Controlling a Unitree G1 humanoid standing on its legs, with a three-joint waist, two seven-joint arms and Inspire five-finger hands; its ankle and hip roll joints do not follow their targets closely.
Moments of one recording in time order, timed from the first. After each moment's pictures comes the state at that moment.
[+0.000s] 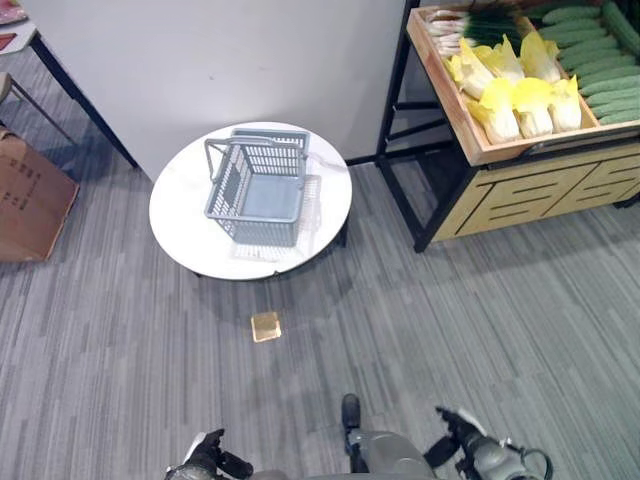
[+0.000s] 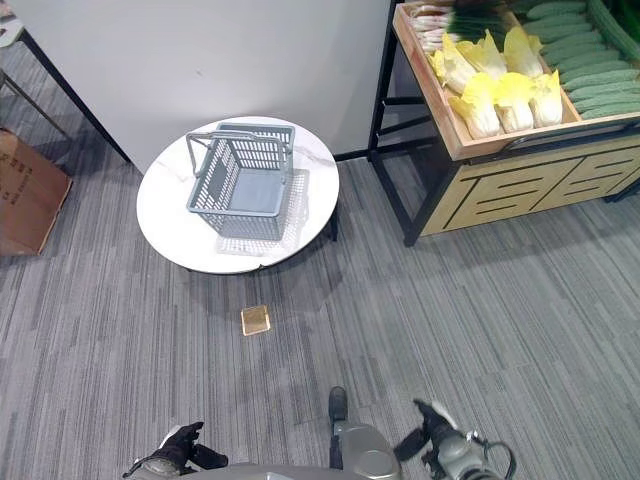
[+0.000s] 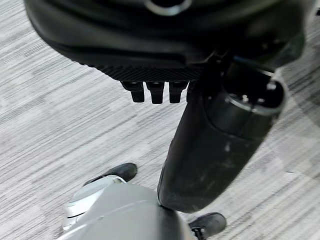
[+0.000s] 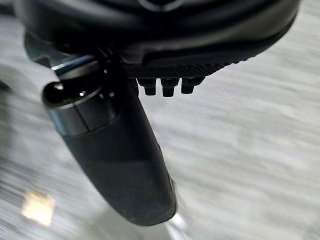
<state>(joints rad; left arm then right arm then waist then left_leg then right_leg) -0.09 0.24 -0.26 1.36 -0.02 -0.06 0.11 -0.12 -0.37 0.36 1.21 -0.02 -0.06 -0.02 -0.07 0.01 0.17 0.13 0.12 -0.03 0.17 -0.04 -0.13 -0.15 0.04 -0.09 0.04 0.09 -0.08</state>
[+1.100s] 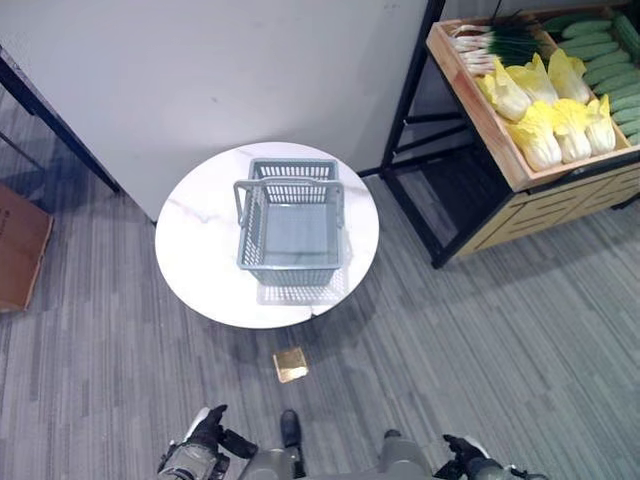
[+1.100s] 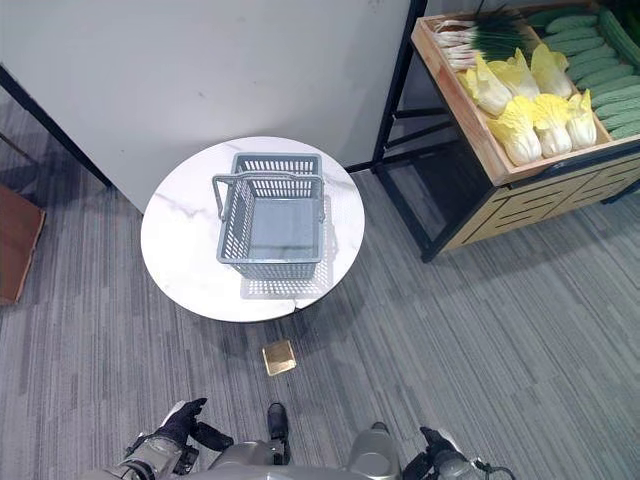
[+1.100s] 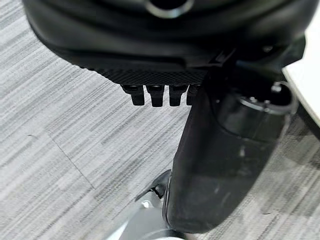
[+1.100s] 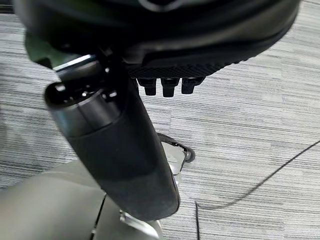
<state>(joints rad) -0.13 0.28 -0.31 1.34 0.02 -0.05 0.13 -0.07 -0.29 0.32 1.31 -0.04 -0.02 -0.05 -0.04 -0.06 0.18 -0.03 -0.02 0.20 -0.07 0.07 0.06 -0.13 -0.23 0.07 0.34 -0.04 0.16</state>
